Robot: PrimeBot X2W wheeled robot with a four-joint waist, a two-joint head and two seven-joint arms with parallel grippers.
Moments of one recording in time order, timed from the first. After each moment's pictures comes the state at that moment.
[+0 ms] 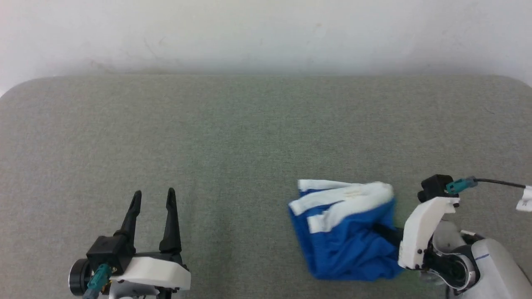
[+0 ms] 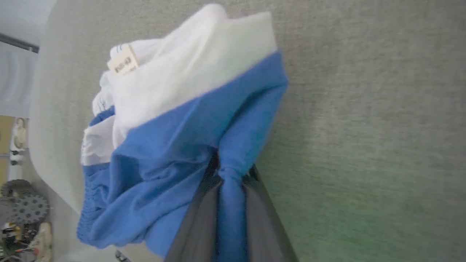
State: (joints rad) left arm 0.01 0.07 -0.03 0.07 -0.19 0.00 -0.26; right arm -0.24 -0.16 0.10 0.37 0.74 0.13 0.68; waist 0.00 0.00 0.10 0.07
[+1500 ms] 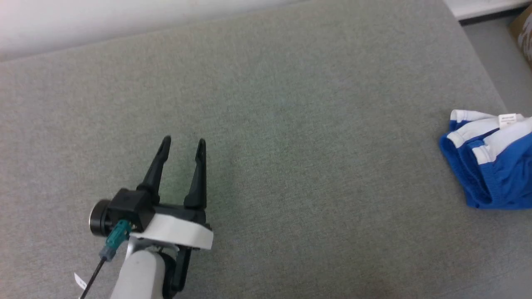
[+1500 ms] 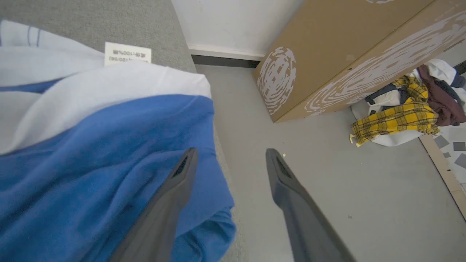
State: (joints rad) left arm -0.18 0.07 -0.12 0.07 -0.17 -0.06 -0.26; right arm -0.56 -0.48 -0.13 1.03 0.00 0.13 -0.23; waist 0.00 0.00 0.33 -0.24
